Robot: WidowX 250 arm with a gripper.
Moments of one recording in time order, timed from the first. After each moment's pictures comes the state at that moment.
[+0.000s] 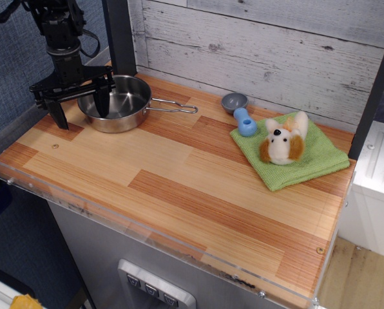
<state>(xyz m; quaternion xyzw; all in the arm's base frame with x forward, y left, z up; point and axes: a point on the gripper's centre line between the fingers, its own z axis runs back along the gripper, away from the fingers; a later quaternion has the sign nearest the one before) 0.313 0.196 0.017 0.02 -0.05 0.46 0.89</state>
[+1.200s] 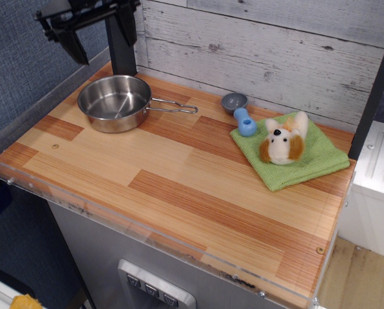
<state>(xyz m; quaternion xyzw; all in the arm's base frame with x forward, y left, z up) 0.314 0.133 0.140 -0.05 -0.16 0.41 0.90</state>
